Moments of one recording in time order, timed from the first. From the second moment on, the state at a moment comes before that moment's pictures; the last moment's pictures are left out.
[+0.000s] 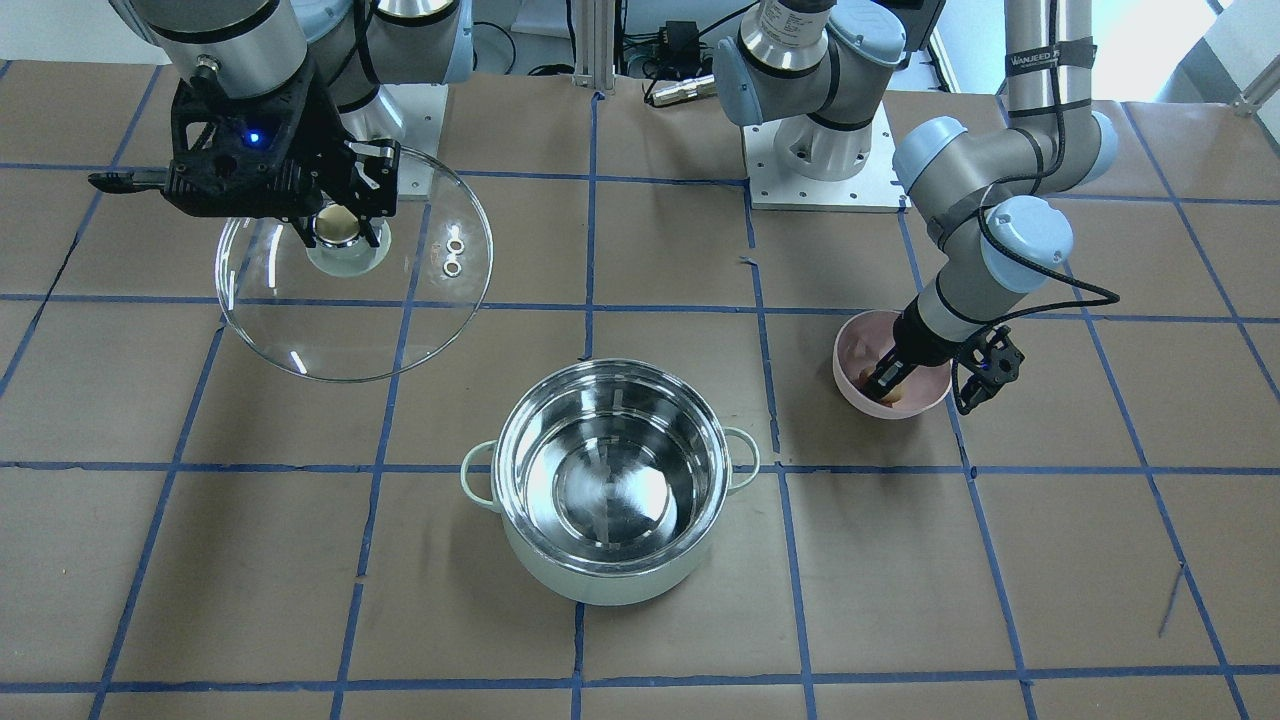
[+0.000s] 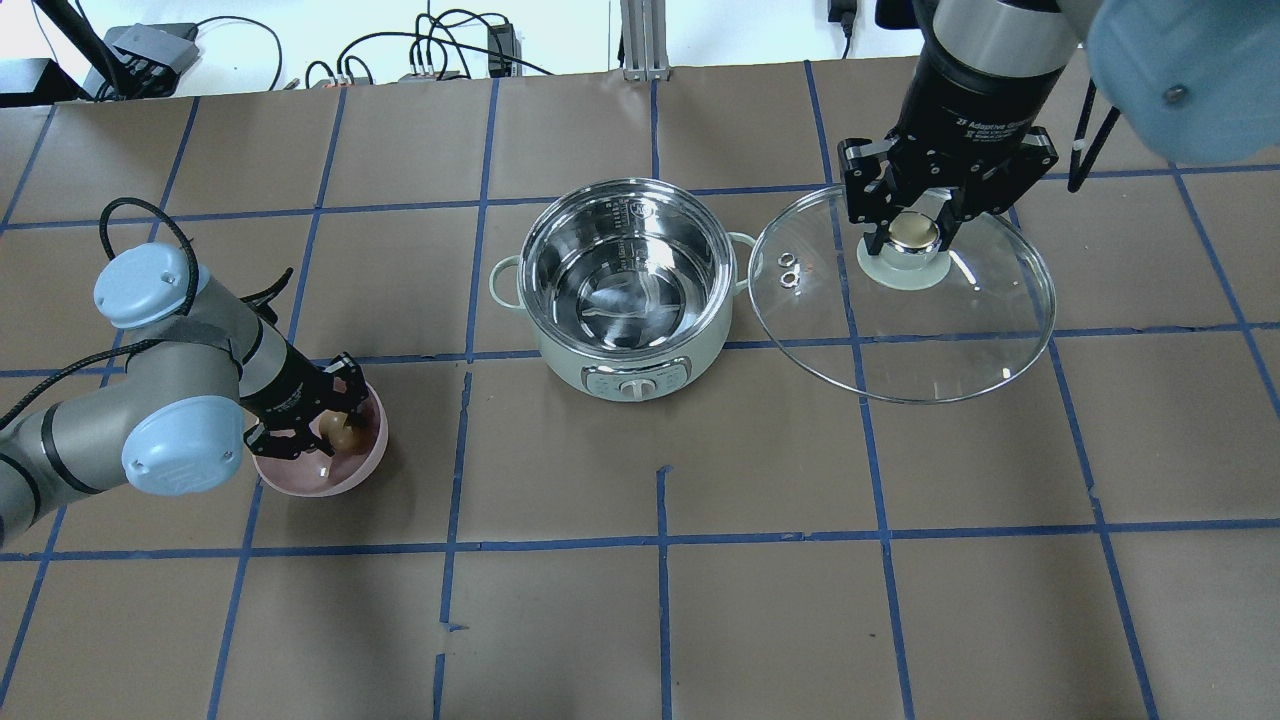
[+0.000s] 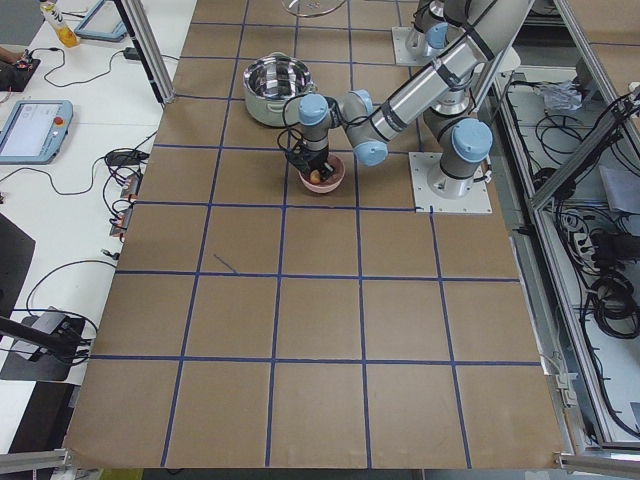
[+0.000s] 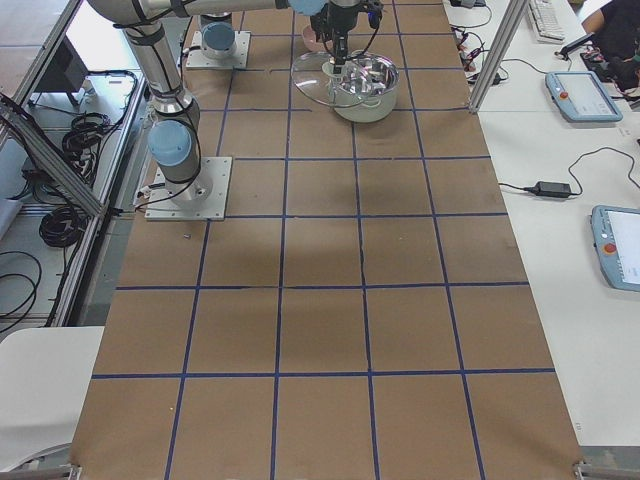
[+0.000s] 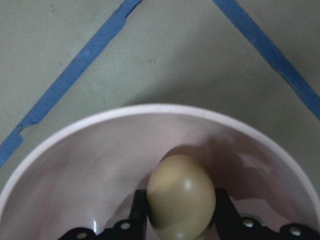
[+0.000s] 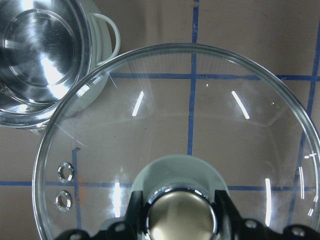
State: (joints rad) left arm -1.24 -1.74 -2.21 -0.84 1.53 -0.45; right arm 1.64 -1.55 1.50 -1.47 -1.55 0.04
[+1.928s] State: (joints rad) left arm -1.72 -1.88 -1.60 -1.14 1.46 -0.83; right arm 1.64 -1.55 1.50 -1.47 -1.55 0.04
